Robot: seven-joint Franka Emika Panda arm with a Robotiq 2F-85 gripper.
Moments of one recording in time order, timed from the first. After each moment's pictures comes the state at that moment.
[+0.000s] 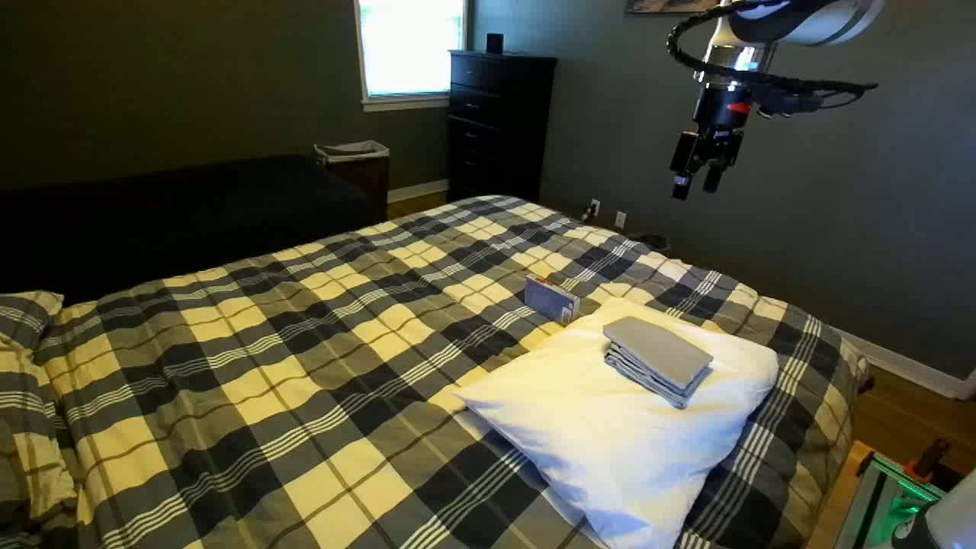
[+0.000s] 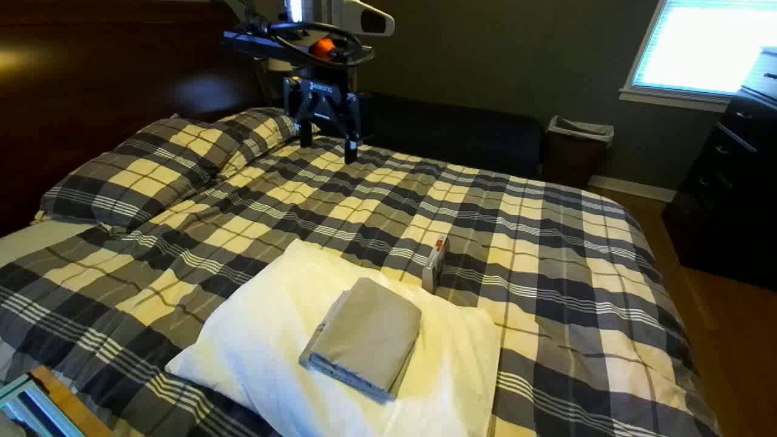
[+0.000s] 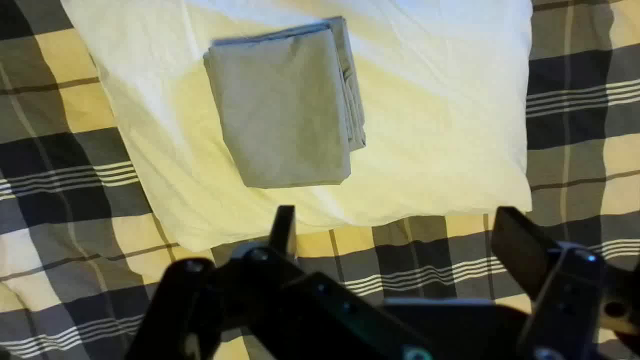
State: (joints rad) arm -0.10 -0.25 -0.17 -2.10 -0.03 1.84 -0.18
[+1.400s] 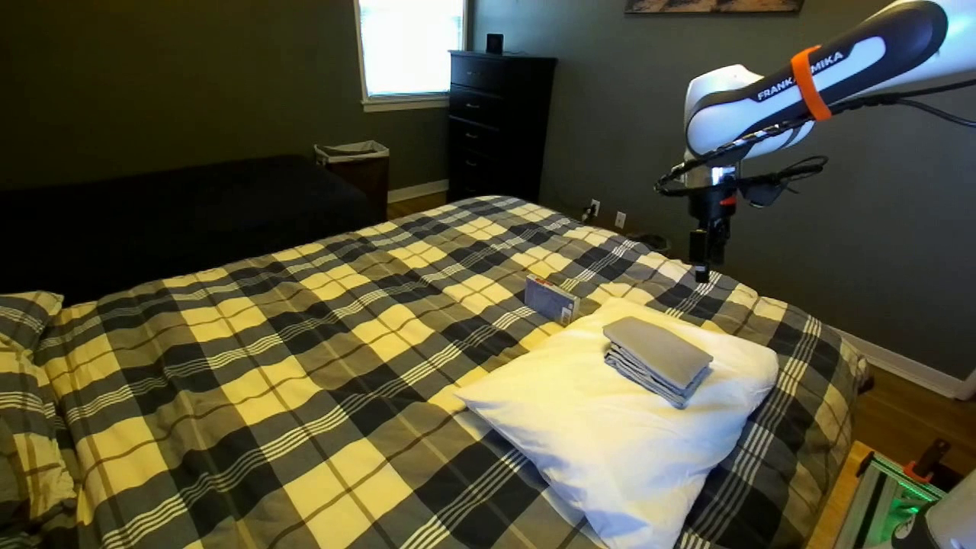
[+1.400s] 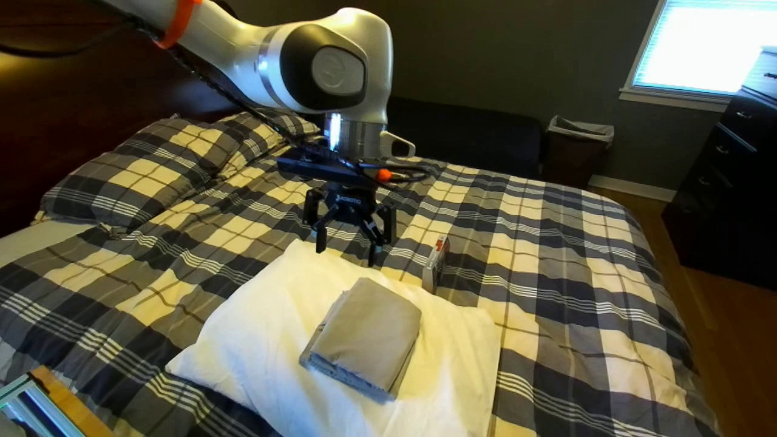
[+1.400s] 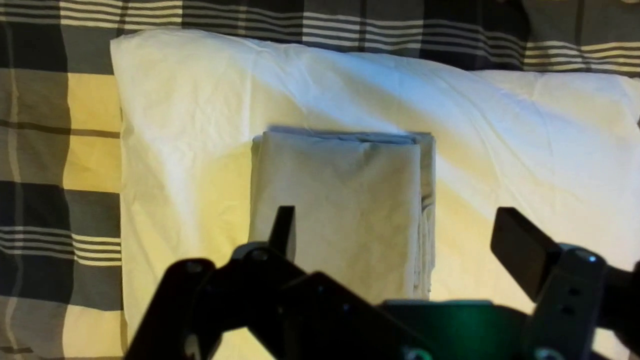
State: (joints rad) arm -0.15 -0.04 -0.20 -2.24 -0.19 1.96 -0.43
